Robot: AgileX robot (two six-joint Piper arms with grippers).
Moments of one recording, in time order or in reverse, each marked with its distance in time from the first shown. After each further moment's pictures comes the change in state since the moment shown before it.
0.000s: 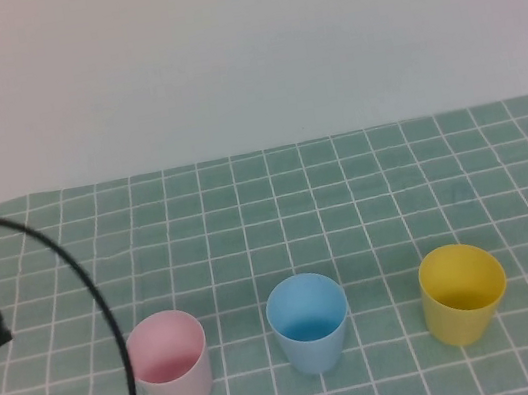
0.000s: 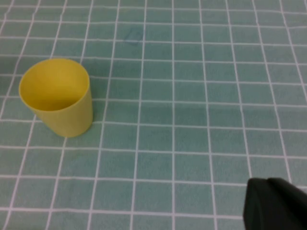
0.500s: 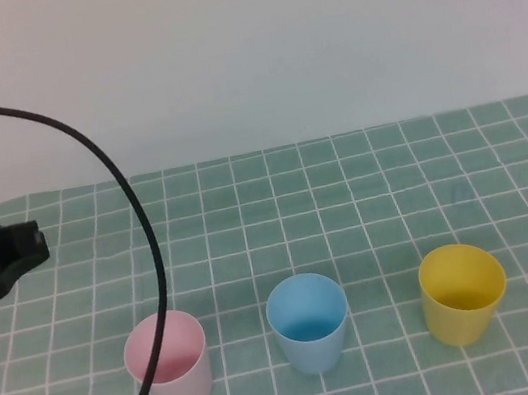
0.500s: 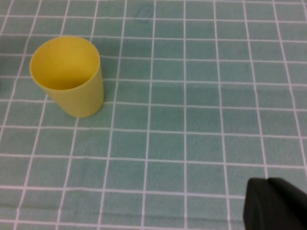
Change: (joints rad) right arm 0.000 0.000 -0.008 0.023 0.068 -0.008; left arm 0.000 0.224 -0.235 -0.329 0.149 0.320
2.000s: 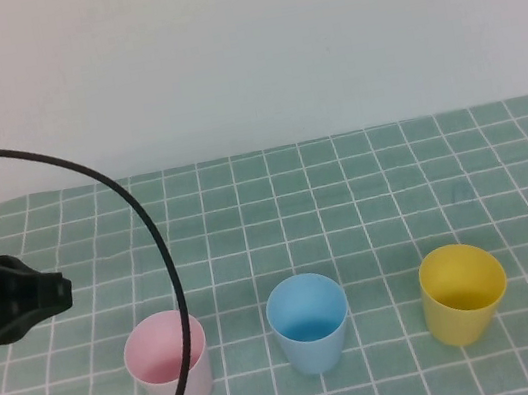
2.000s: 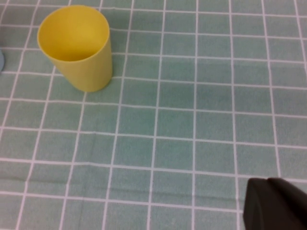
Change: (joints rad) right arm 0.000 0.000 0.000 0.017 0.068 -0.022; left arm -0.002 0.043 -0.015 0.036 0.164 0.100
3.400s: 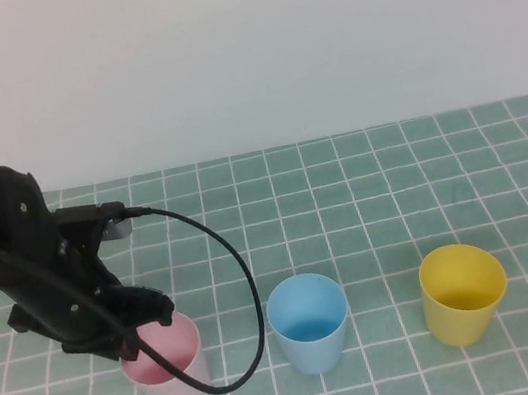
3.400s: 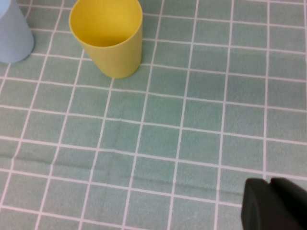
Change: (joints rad) right arm 0.000 0.057 0.000 0.082 0.012 -0.079; left arm -0.241 0.572 -0.197 0.438 0.016 -0.354
